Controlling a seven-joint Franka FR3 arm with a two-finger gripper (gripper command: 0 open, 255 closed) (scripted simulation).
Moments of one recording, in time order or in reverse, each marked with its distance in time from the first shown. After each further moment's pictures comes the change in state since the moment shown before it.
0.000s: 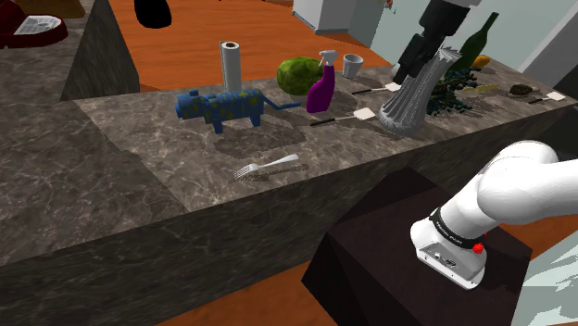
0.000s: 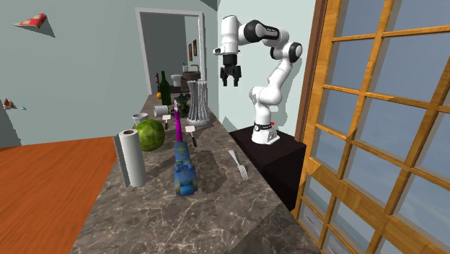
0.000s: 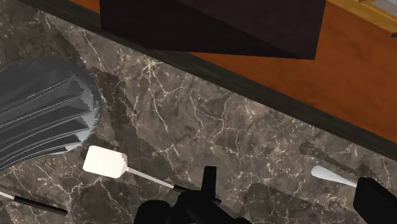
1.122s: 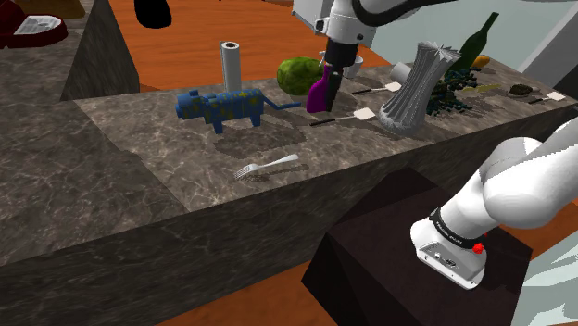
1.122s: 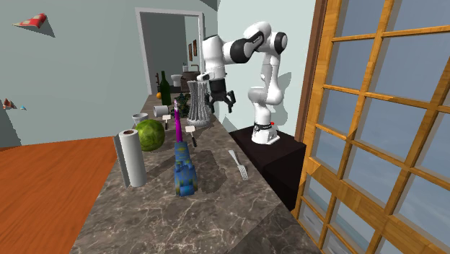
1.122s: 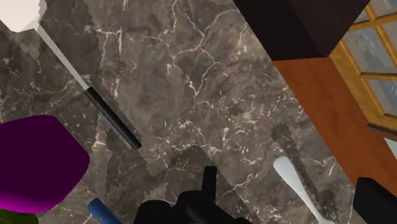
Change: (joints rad) arm 0.172 0.572 0.046 0.210 0.017 0.233 -0.353
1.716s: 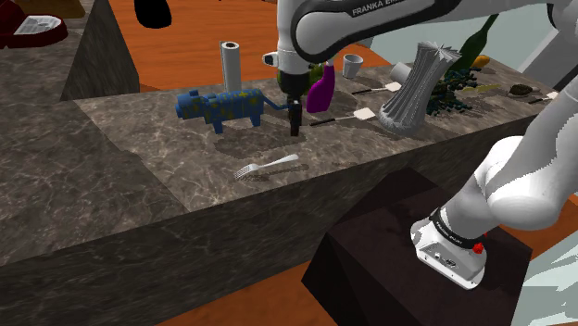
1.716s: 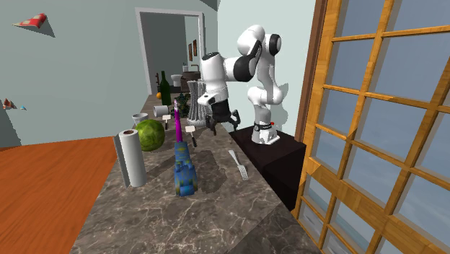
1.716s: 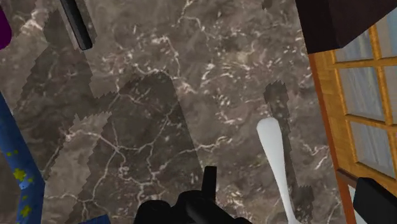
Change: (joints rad) arm 0.082 0.315 0.074 0.189 -0.026 0.054 -0.165
